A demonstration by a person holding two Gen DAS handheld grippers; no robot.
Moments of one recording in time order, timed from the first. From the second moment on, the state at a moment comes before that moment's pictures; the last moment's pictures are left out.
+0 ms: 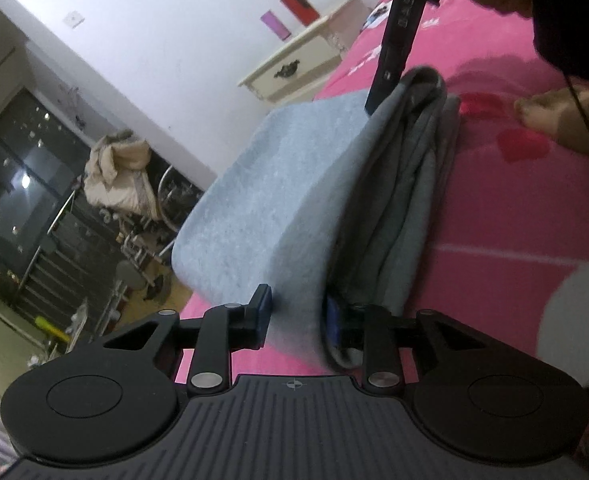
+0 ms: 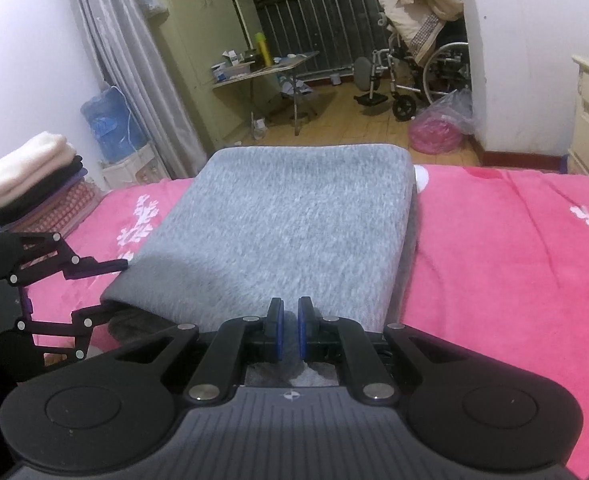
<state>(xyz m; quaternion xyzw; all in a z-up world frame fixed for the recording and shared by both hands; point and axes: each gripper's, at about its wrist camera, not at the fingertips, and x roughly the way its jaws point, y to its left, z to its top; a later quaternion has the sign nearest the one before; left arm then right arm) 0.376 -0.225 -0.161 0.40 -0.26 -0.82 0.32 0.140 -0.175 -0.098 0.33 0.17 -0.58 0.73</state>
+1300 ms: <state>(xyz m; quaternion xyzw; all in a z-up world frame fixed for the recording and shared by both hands) 0.361 -0.277 -0.137 0.31 0.06 -0.89 0.32 0.152 -0.206 -0.095 0.23 0.29 -0.59 0.71</state>
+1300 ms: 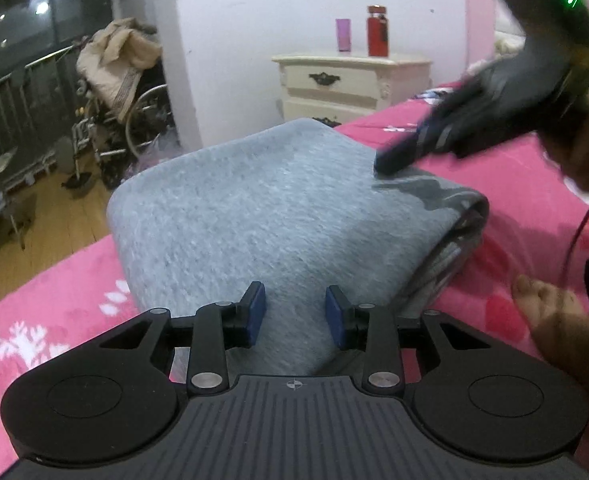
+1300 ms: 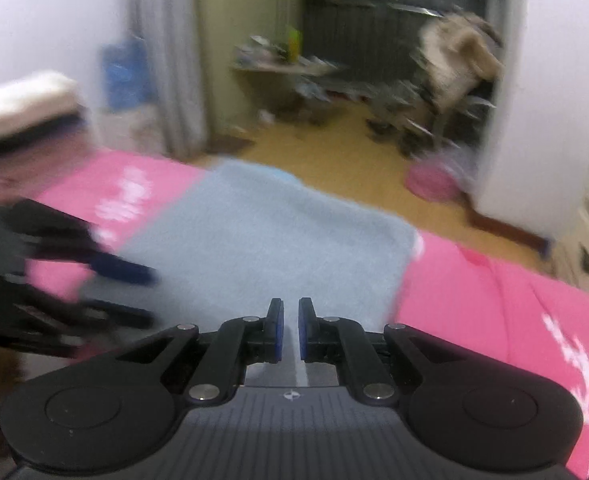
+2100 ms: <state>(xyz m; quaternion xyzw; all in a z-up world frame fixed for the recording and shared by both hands) 0.361 -0.263 -0.137 0.30 0.04 -0.89 0.34 0.062 -0.287 -0.113 0.39 0.06 -0.60 0.70</state>
